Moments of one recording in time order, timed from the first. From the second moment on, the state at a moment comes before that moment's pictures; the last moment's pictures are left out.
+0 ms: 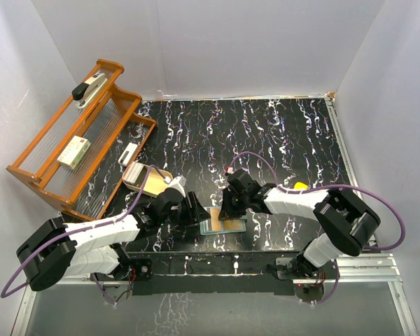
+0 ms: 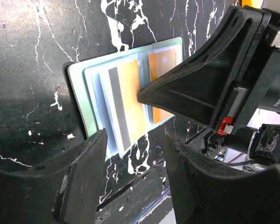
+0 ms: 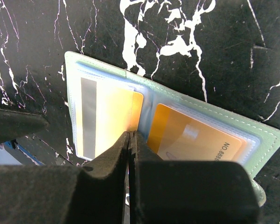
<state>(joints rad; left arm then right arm) -0.92 1.15 0.40 0.07 0.01 -1.03 0.78 1.51 0.68 -0.13 -0.23 0.72</state>
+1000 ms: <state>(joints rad) -0.91 1.27 0.39 0.19 0.01 -1.06 0.78 1.51 0.66 -0.09 -0.24 0.74</state>
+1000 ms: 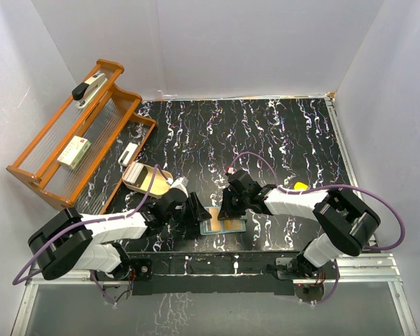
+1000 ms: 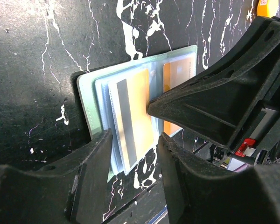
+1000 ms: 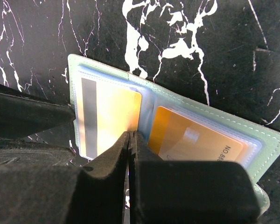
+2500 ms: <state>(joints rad) -0.91 1.36 0.72 -0.23 -0.03 -0.84 0.79 1.24 0.69 -0.38 0.00 0.68</state>
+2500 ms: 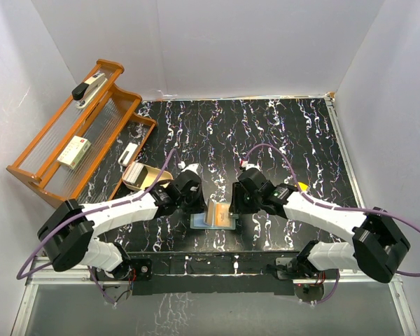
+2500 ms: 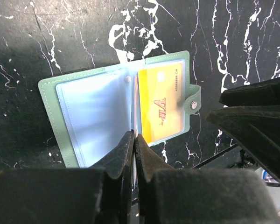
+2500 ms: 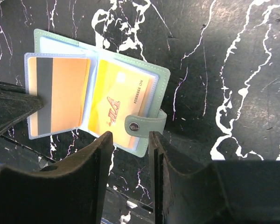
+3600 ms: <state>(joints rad) -0.91 1.48 0.75 -0.05 0.19 -0.93 0.79 1.26 0.65 -0.41 0.14 0.67</state>
